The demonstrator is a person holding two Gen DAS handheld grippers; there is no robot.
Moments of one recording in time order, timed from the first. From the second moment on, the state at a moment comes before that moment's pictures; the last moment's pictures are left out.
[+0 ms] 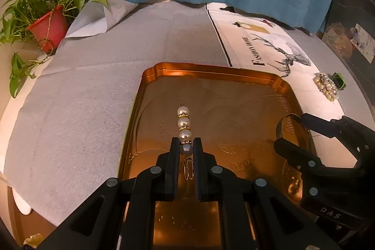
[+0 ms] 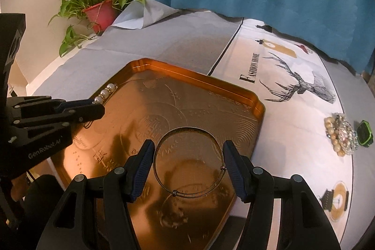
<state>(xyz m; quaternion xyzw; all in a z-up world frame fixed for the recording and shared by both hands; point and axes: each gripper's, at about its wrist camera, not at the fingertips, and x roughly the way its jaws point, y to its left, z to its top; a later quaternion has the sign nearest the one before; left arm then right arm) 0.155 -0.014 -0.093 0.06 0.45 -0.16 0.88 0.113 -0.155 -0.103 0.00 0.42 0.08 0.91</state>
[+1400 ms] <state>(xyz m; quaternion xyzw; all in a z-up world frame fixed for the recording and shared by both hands) -0.098 0.019 0.016 0.10 0.31 -0.10 0.94 -0.148 -0.134 -0.003 -0.03 0.31 0.02 0.95</state>
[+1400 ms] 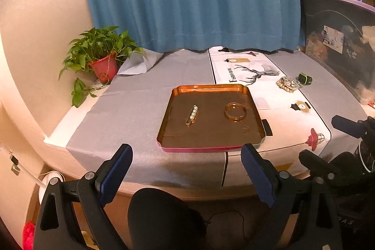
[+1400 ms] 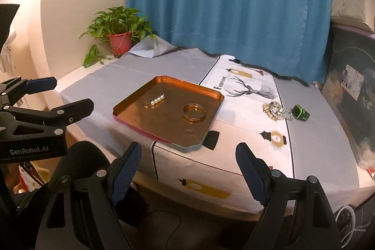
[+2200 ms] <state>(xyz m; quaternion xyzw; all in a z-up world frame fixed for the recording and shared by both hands) -0.088 -0.008 0.006 0.12 0.33 -0.12 0.93 -0.140 -0.165 -0.016 0.00 0.33 0.00 0.94</state>
